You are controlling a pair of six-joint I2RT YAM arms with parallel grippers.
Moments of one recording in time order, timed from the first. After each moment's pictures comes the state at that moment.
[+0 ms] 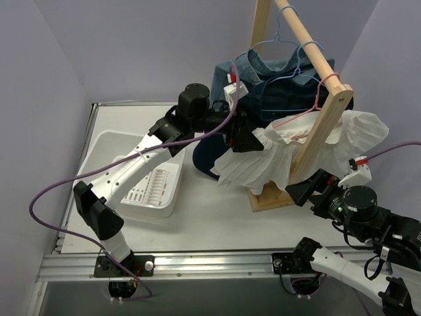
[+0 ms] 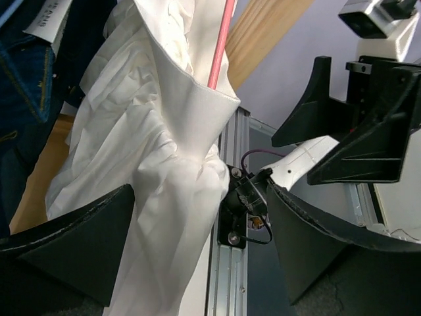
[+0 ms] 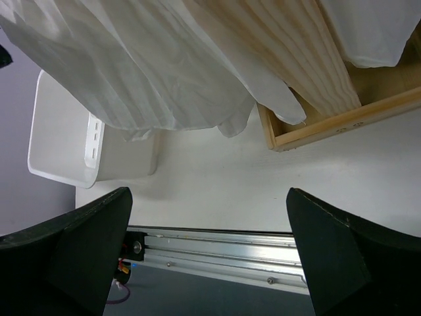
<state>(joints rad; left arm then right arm) -0.78 1.70 1.83 -0.28 0.75 -0.41 0.83 0.58 1.29 -1.27 0.41 0.97</state>
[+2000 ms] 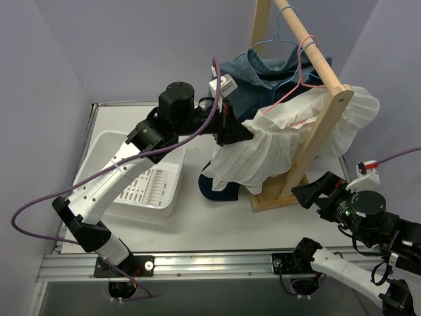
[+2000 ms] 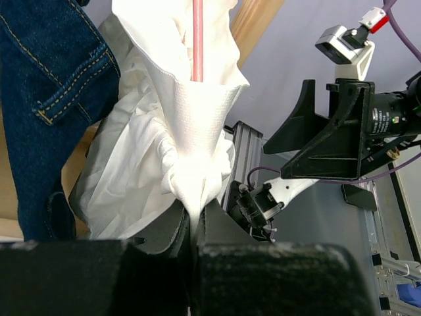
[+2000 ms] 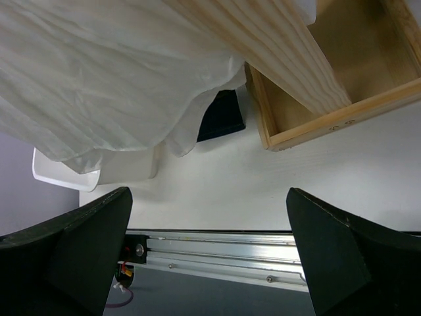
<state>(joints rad) -0.83 1.59 1.89 -0.41 0.57 -0.37 0.83 0.55 1.32 -1.31 0.44 0.99</state>
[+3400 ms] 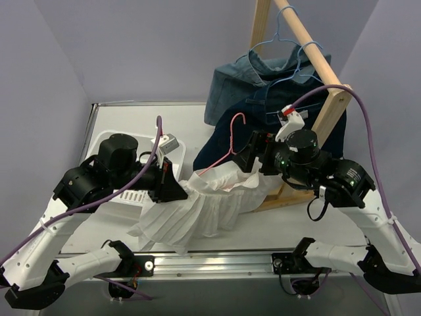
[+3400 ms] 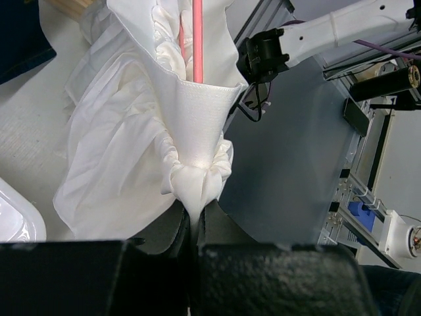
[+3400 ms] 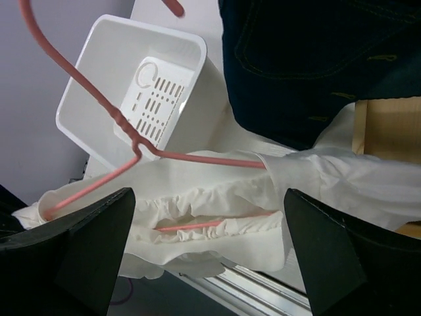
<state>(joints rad) -0.74 1.01 1.47 -1.02 0.52 -0.35 0.83 1.05 1.50 -0.93 0.18 0.68</state>
